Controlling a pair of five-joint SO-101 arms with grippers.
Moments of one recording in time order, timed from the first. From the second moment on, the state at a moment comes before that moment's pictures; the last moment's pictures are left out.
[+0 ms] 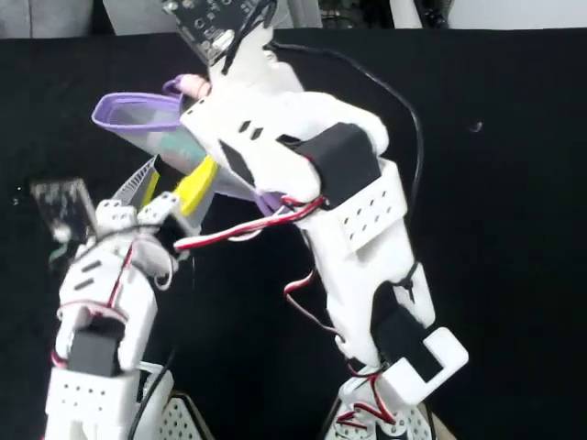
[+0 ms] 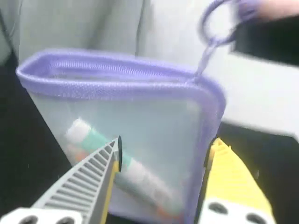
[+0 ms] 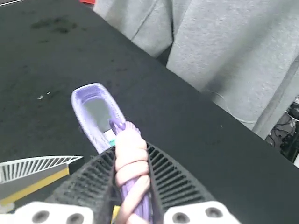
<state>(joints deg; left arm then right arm) 3.6 -88.0 71.2 28.4 19.5 -36.8 2.4 -47.0 84.2 10.3</state>
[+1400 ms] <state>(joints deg) 6.0 -85.8 79.3 12.1 4.6 -38.2 2.4 -49.8 89.5 10.3</state>
